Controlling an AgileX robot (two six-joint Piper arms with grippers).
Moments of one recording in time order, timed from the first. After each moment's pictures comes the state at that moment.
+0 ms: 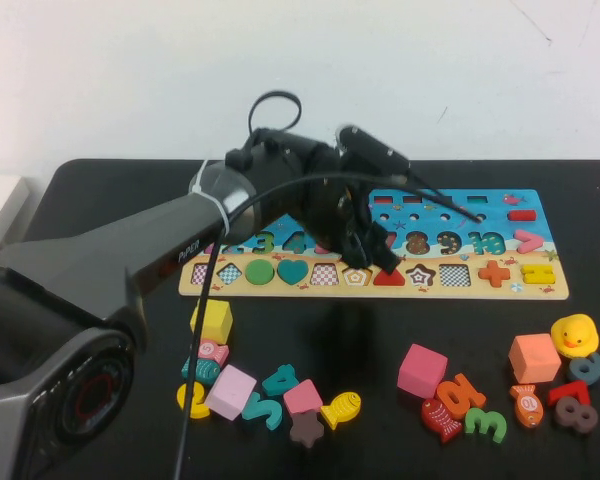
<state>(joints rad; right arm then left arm) -0.06 -0.01 0.02 -0.15 0.45 0.12 -0.57 2.25 -1.92 -0.08 0.69 0.23</state>
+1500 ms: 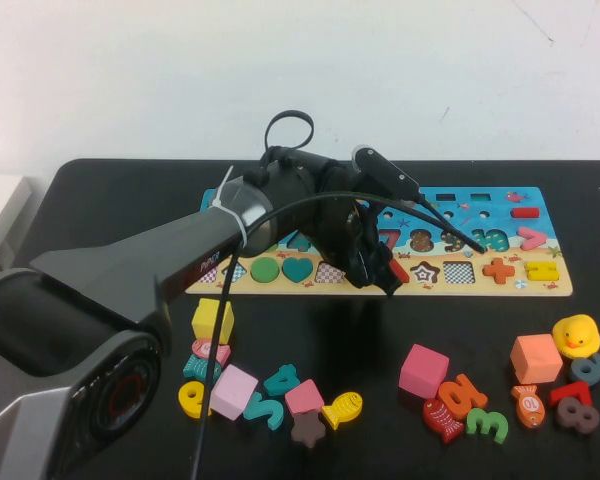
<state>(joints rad) -0.06 -0.01 0.02 -0.15 0.45 0.12 -0.58 2.33 -1.97 -0.11 0.71 0.33</state>
